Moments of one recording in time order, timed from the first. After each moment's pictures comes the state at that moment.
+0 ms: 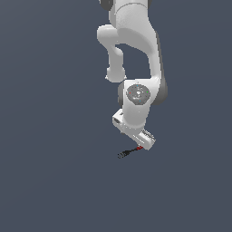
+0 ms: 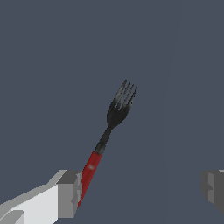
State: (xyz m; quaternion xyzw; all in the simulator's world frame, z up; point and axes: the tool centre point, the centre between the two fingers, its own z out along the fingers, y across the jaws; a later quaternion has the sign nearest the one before) arm 0.034 0.071 0.096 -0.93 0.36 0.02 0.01
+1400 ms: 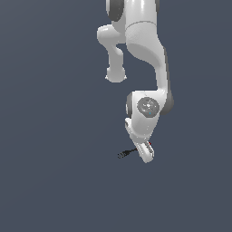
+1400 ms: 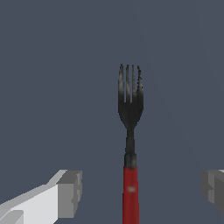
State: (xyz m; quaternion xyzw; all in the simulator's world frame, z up) arm 0.054 0.099 0.056 -0.83 0.56 0.00 0.00
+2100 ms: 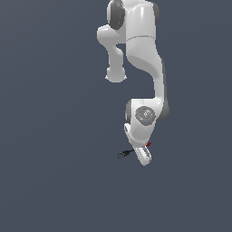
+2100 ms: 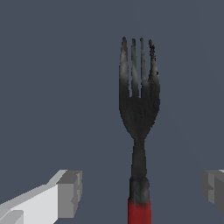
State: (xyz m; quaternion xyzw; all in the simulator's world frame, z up) arm 0.052 0.099 0.013 -0.83 0.56 0.00 0.00
